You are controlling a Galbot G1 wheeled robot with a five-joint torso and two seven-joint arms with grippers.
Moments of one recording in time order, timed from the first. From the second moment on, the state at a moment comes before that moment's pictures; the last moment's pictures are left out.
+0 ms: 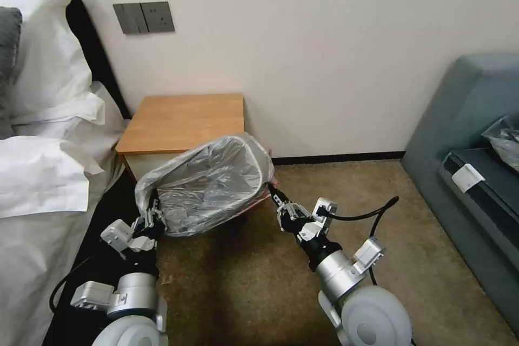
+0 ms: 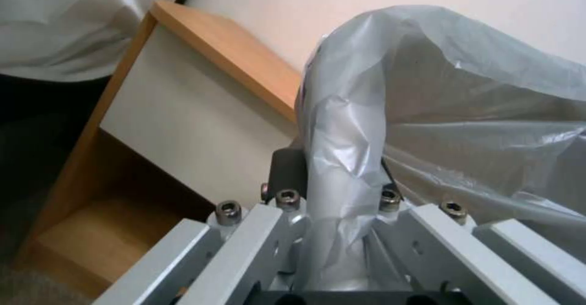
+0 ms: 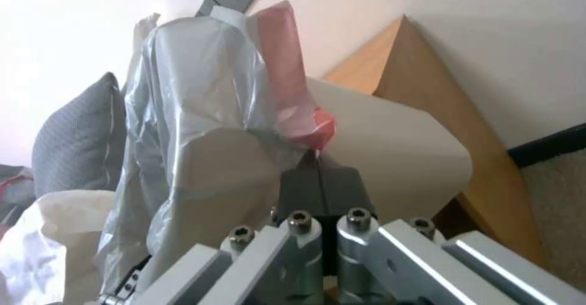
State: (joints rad) left arm 1.70 -1.61 -0.63 -2.28 -0.69 -0.02 -0.05; right arm -1.46 1.28 0.15 2.25 0.81 -0.17 0.07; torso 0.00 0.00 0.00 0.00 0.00
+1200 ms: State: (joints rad) left arm 1.73 -1.57 -0.62 -2.28 -0.50 0.03 -0.08; right arm -1.44 1.28 0.26 2.08 0.03 0.12 0.08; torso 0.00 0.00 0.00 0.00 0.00
